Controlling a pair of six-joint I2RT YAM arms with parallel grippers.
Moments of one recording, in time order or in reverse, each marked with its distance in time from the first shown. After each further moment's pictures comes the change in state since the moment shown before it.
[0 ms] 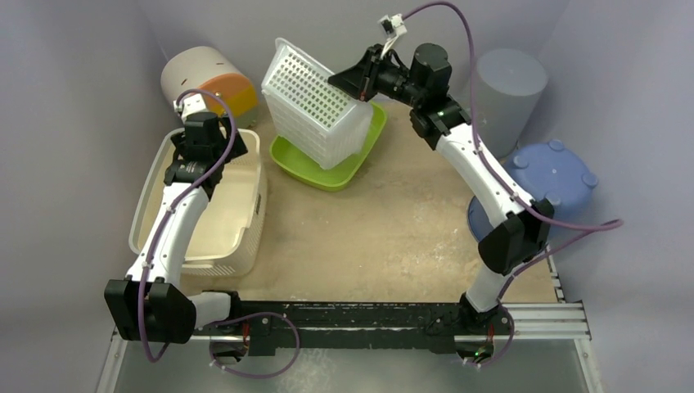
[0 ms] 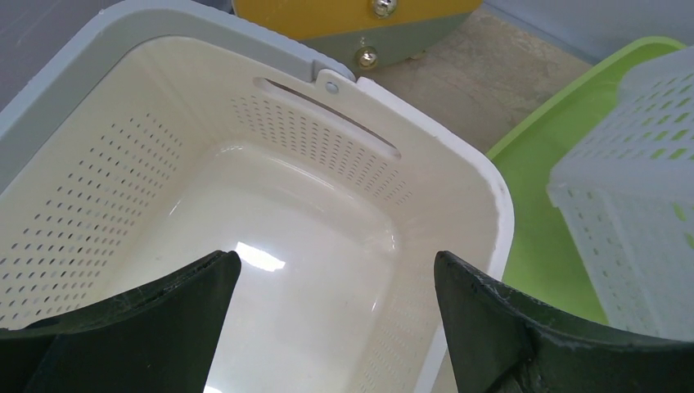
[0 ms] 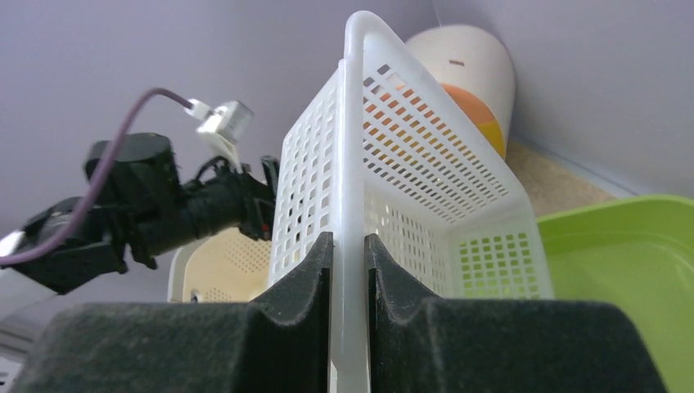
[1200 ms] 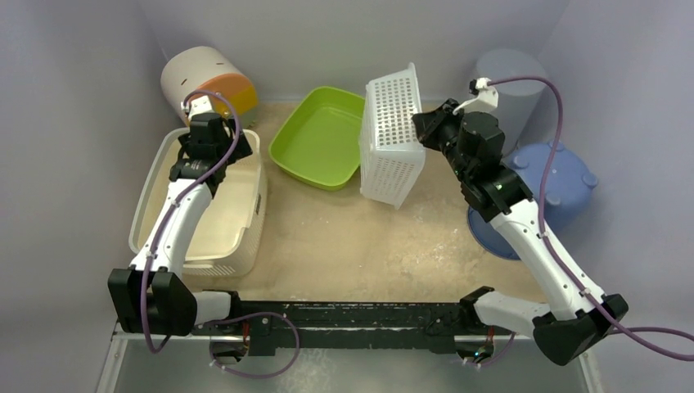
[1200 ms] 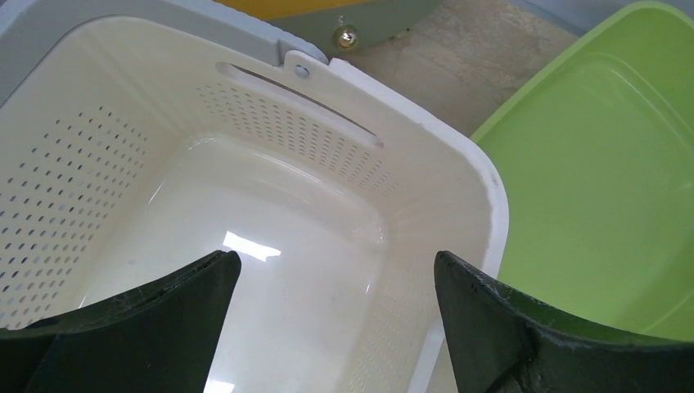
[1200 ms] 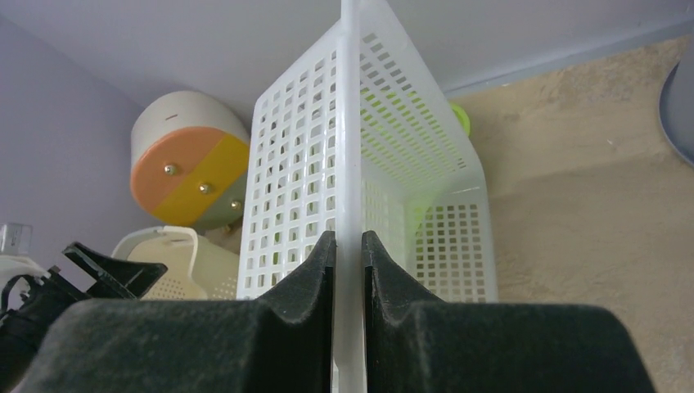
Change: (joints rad) left arm 0.000 0.041 -0.022 0.040 0.056 -0.002; right arm 0.008 -0.617 -0.534 -0.308 0.840 0.082
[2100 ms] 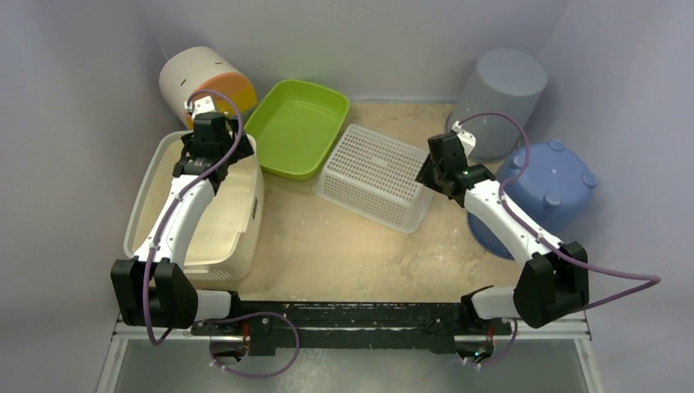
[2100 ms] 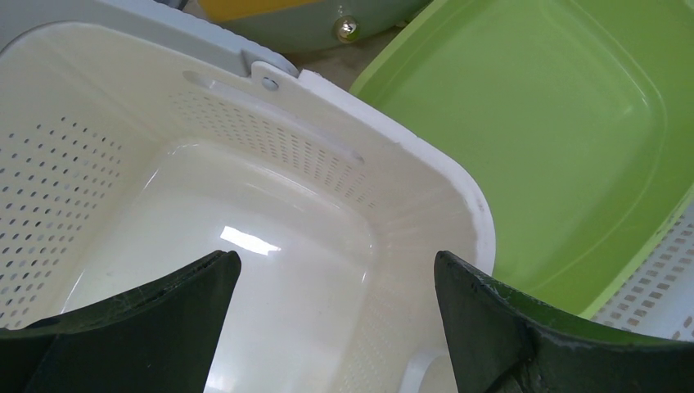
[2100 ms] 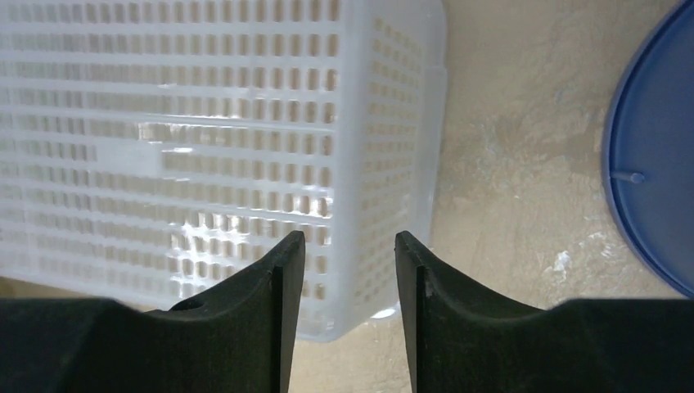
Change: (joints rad) left arm 0.000 0.040 0.000 0.012 -0.001 -0.001; right arm -0.135 0.213 -0.240 -0.270 0.079 0.120
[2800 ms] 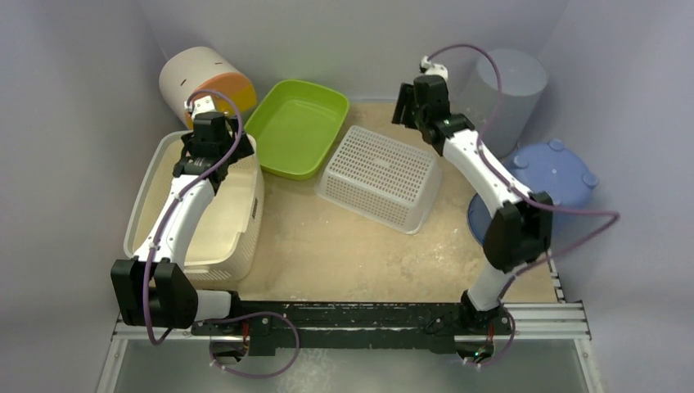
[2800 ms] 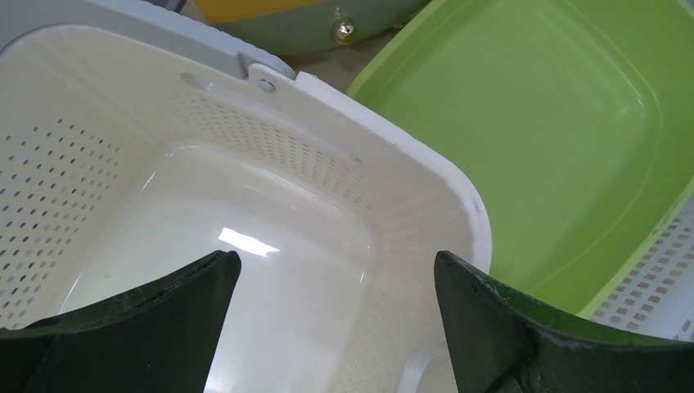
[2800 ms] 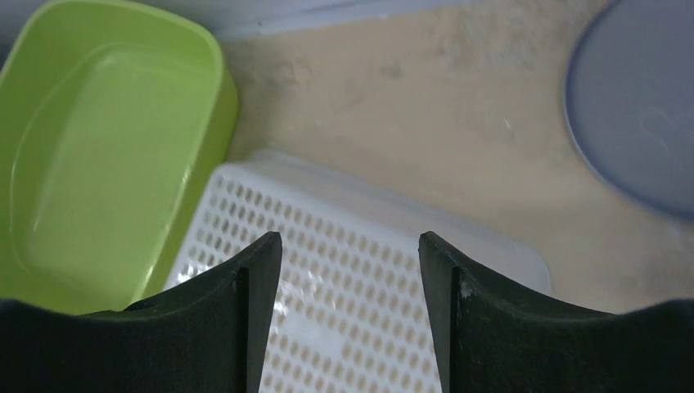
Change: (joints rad) left arm 0.000 0.001 0.000 0.010 0.002 0.000; right arm 0.008 0.312 0.473 0.166 -0.060 -0.306
